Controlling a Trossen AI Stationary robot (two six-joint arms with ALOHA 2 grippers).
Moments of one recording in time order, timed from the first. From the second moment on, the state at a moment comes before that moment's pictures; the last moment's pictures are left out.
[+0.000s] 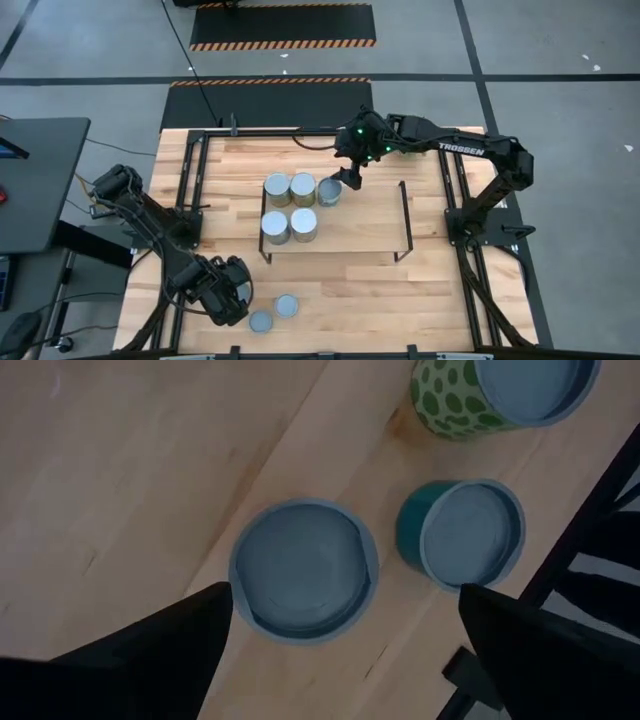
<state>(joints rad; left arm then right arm) -0.83 1.47 1.04 -0.85 -0.15 -1.41 -0.31 1.58 1.49 -0.73 -0.20 -0.02</state>
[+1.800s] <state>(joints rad) -0.83 1.47 1.04 -0.86 -0.11 -1.37 0.09 1.53 1.51 -1.05 -0.04 0.06</state>
